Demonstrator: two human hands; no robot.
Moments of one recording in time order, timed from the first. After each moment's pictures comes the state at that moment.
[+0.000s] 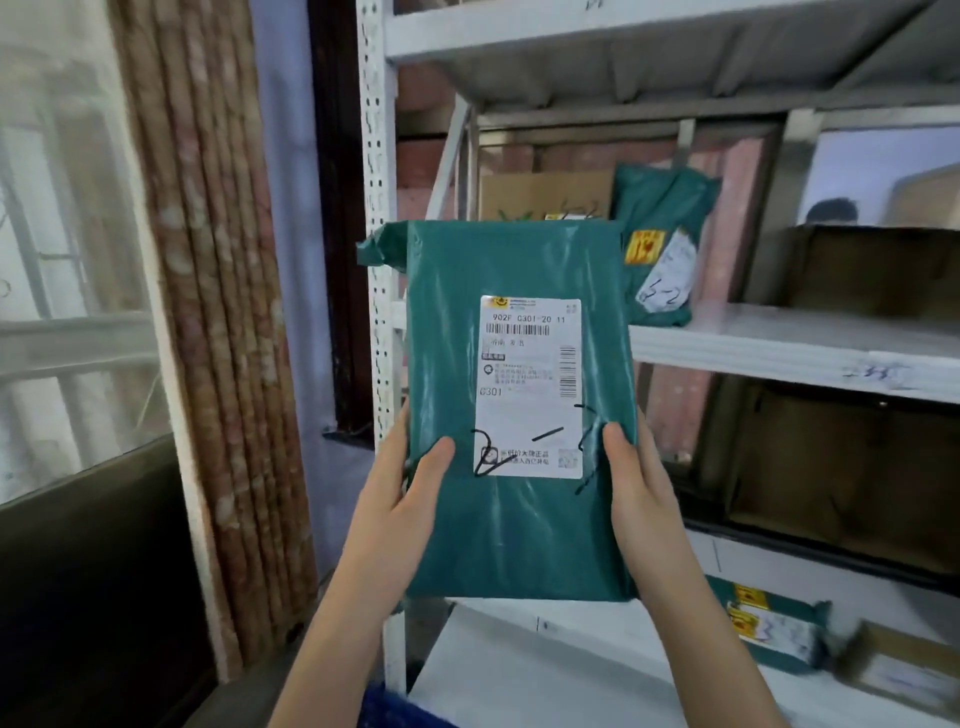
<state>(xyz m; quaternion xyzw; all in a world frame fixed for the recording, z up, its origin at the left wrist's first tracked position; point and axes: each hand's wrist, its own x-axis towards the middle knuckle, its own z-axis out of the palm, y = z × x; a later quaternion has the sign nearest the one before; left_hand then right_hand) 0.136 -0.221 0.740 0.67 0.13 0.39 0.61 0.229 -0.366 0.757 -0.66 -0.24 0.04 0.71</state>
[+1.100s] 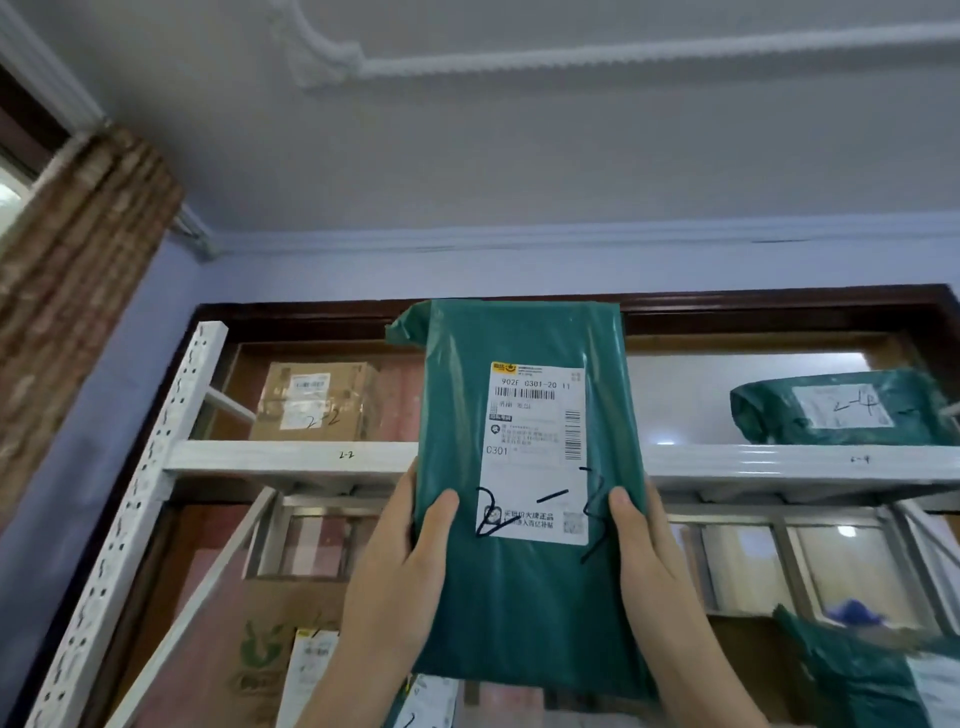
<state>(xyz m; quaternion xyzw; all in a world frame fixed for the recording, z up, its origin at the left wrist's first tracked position) 0.305 -0.396 1.019 0.66 -0.12 0.52 0.53 0.338 -0.559 1.026 -0.53 -0.35 -0.27 0.72</state>
